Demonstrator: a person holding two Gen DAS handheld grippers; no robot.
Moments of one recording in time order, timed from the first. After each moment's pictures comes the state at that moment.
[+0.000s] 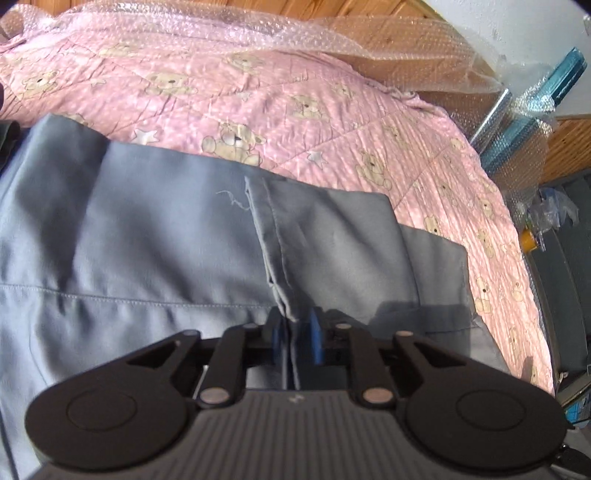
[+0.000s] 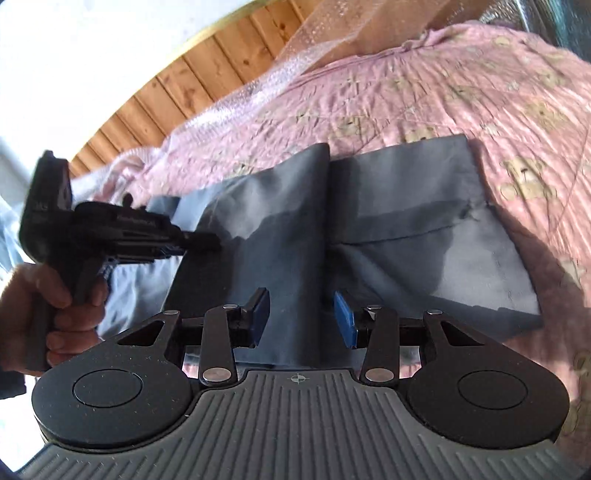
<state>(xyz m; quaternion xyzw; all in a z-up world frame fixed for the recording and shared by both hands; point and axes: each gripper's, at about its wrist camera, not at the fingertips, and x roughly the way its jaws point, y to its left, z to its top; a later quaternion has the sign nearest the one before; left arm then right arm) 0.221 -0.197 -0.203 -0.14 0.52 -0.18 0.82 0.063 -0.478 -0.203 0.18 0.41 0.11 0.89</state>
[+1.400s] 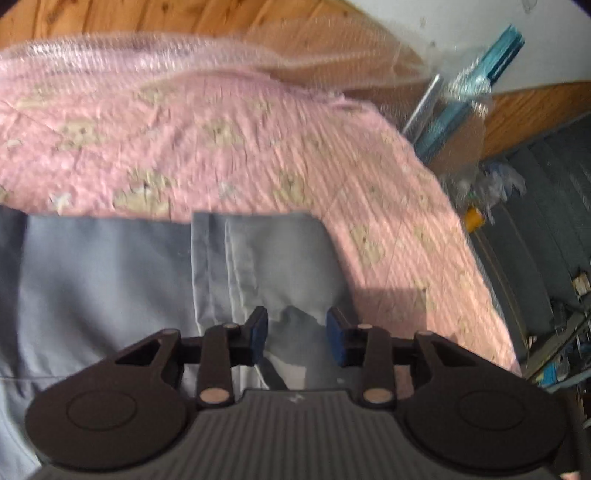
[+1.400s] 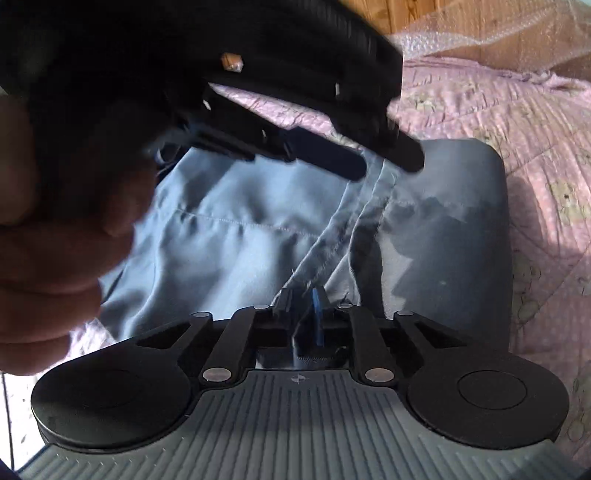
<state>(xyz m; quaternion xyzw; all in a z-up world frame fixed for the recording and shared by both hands) 0.247 -0.235 -0.198 -0.08 0.53 -0.28 0.80 0.121 -0.356 -0.199 0.05 0.43 0.19 0.88</state>
